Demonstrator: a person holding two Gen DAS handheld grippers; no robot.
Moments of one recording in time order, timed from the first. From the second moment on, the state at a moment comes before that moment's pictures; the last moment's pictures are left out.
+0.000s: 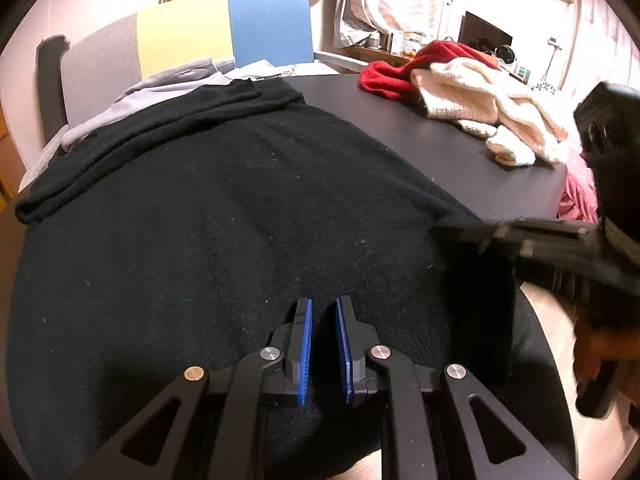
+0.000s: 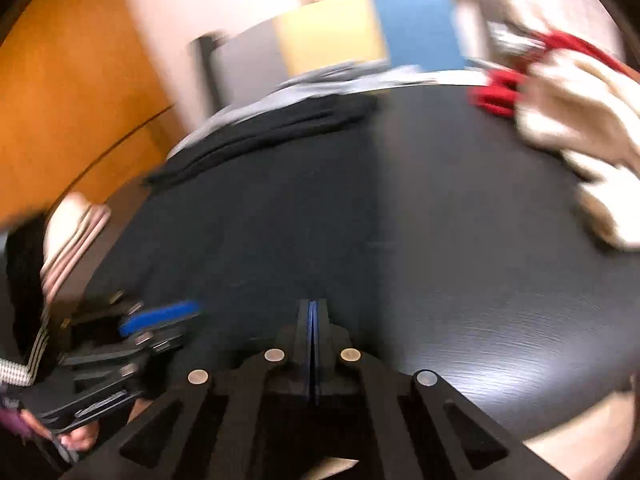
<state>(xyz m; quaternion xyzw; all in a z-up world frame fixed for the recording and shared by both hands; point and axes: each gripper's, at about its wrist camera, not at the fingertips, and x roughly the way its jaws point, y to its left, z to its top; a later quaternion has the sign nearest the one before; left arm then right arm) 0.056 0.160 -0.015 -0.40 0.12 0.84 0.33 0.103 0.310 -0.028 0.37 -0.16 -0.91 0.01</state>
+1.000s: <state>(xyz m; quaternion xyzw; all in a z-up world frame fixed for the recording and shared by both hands) 0.079 0.182 0.014 -0.35 0.15 0.83 0.40 0.105 0.334 0.007 0.38 -0.17 -0.91 0.07</state>
